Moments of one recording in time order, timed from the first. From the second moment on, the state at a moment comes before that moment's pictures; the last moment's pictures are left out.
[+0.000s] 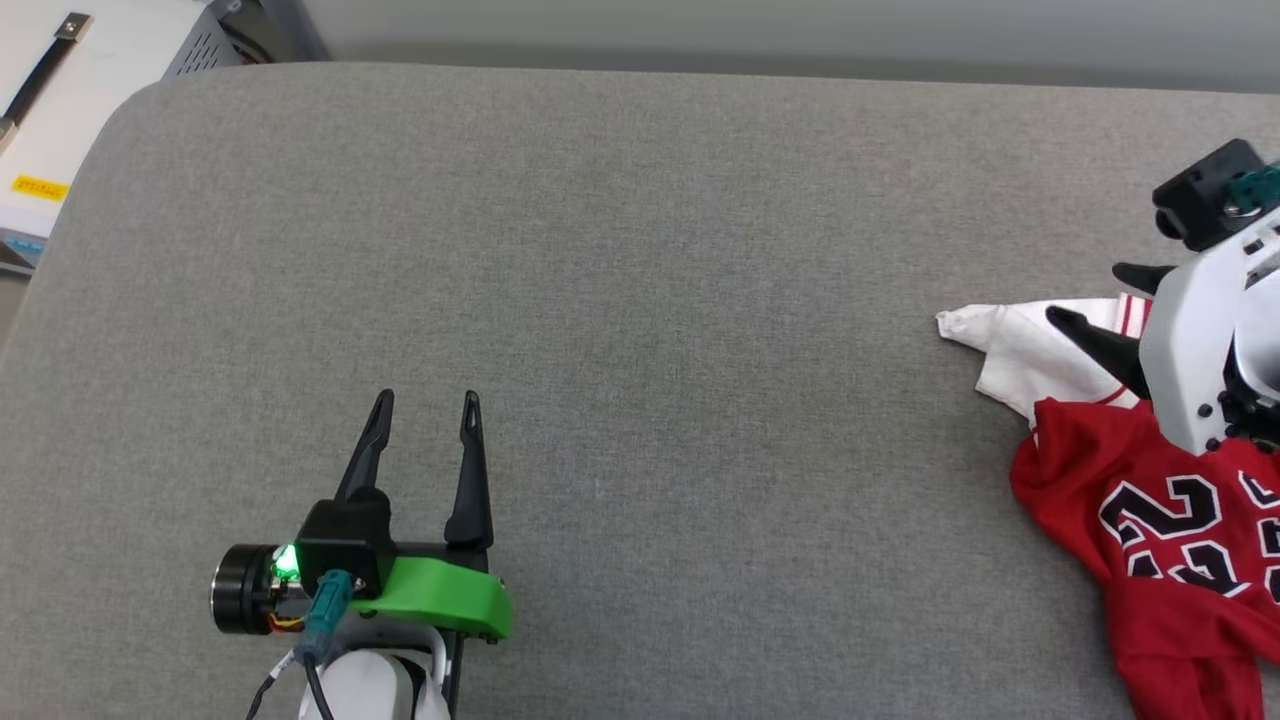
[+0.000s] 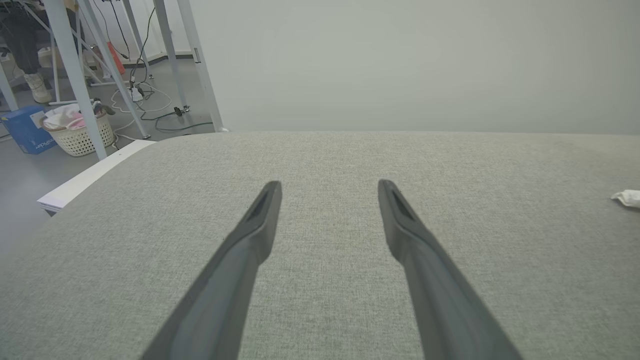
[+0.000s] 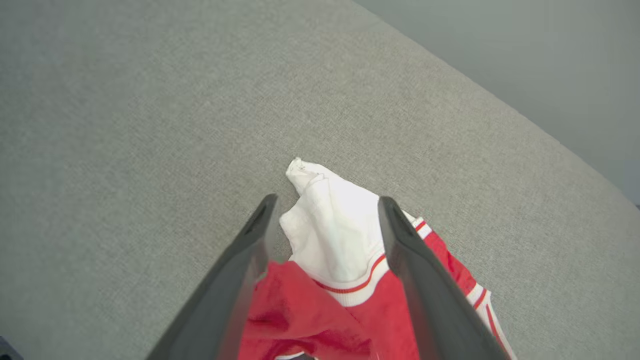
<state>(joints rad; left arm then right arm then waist) -0.08 0.05 -0.12 0.07 -0.08 0.02 -0.26 -0.65 -0.78 0.58 0.05 0.78 0.13 0.64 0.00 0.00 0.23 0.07</state>
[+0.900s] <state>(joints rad) -0.15 0.05 -0.13 0.09 -0.10 0.05 -0.26 -0.73 -0.72 0.85 0.35 0.87 0.13 0.46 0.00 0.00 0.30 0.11</state>
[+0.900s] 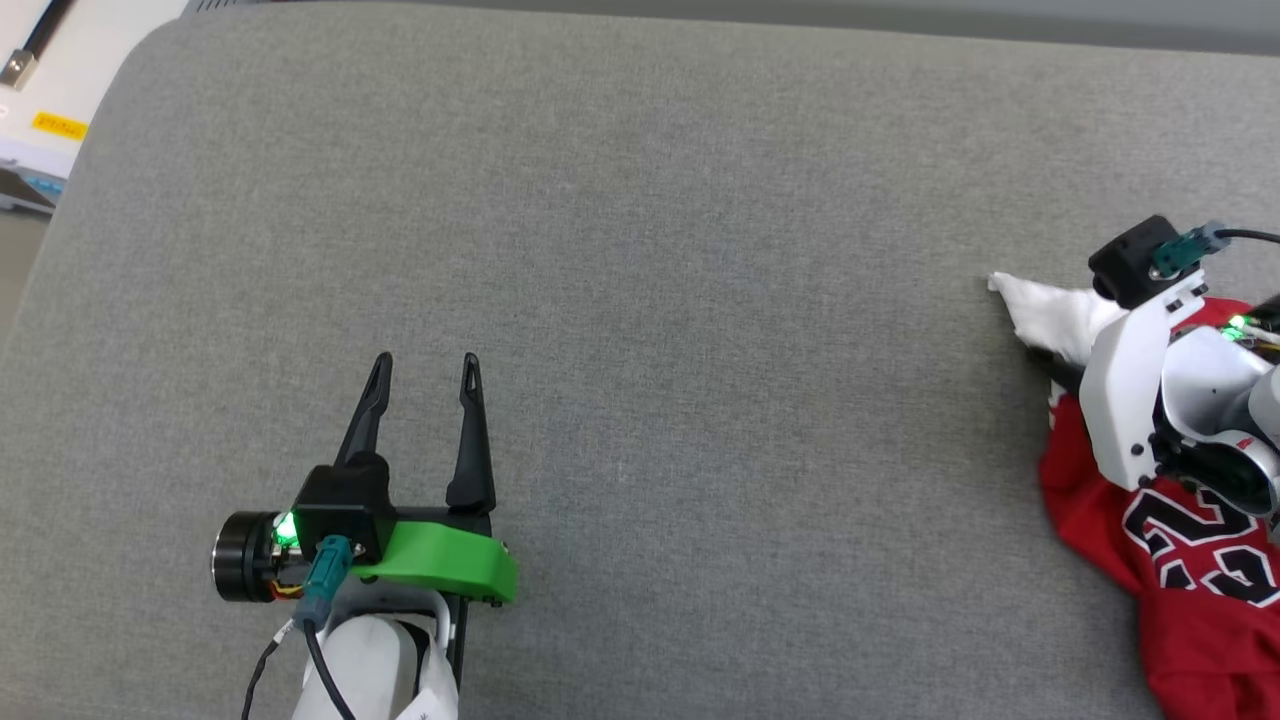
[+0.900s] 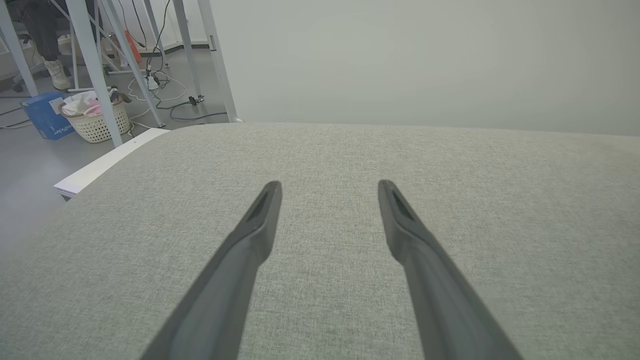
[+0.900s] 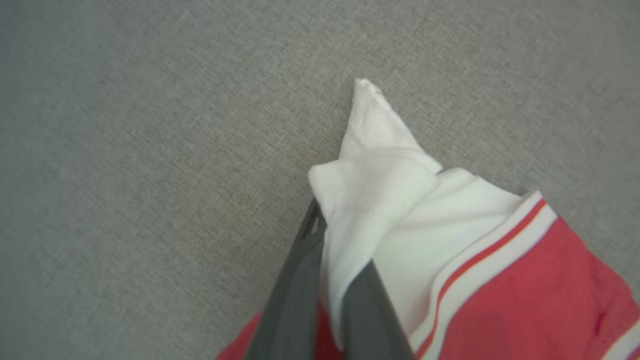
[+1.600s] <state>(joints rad) -0.07 0.05 -0.10 0.09 -0.09 0.04 -0.26 -0.60 -0.75 0.50 0.07 0.87 0.13 0.15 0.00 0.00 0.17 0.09</state>
